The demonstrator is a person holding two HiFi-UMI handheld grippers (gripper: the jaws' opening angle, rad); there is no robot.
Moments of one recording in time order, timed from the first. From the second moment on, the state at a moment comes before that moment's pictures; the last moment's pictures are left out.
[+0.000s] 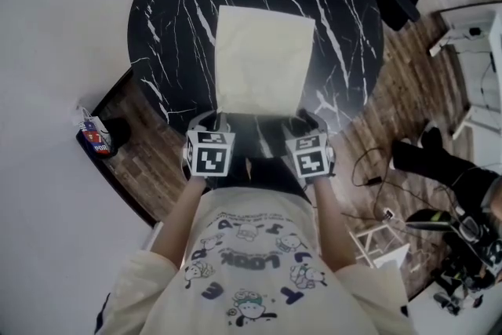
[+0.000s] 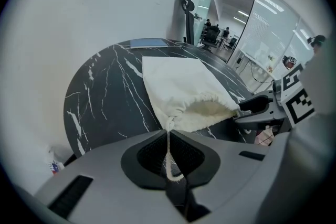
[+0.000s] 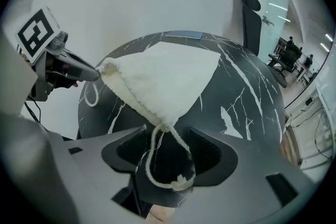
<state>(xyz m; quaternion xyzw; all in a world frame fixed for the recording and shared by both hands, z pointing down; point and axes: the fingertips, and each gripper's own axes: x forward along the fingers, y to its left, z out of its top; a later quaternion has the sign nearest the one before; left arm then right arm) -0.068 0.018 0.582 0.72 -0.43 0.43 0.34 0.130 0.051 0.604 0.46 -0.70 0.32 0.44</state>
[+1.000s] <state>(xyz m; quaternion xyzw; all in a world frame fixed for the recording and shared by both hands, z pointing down) -0.092 0.022 0.592 0.69 -0.45 0.43 0.37 0.179 0.052 0.596 0.53 -0.65 0.34 0.43</state>
